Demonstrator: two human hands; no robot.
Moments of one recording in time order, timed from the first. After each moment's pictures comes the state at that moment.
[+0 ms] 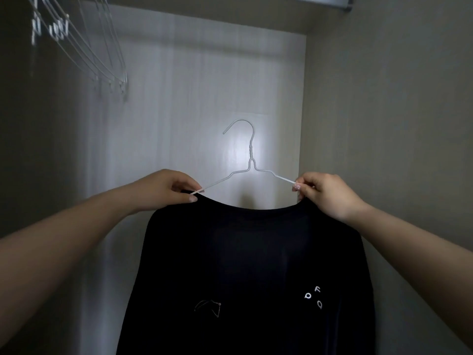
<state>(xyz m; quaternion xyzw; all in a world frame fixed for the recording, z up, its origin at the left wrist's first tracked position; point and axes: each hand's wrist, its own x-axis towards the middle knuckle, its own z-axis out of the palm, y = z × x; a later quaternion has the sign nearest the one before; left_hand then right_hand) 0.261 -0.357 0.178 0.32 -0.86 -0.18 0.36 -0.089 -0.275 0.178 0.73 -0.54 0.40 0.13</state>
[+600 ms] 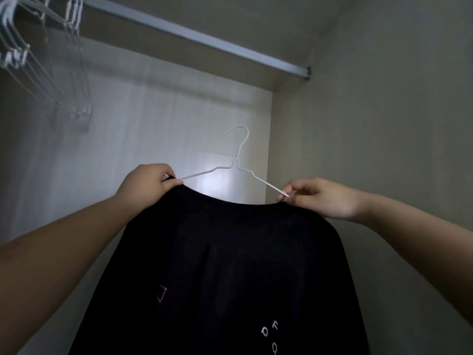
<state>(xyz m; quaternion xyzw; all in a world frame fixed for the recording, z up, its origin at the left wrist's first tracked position) 0.206 -0.405 0.256 0.41 -0.74 0.11 0.53 -0.099 -0.219 0.276 0.76 -0.57 0.32 0.02</state>
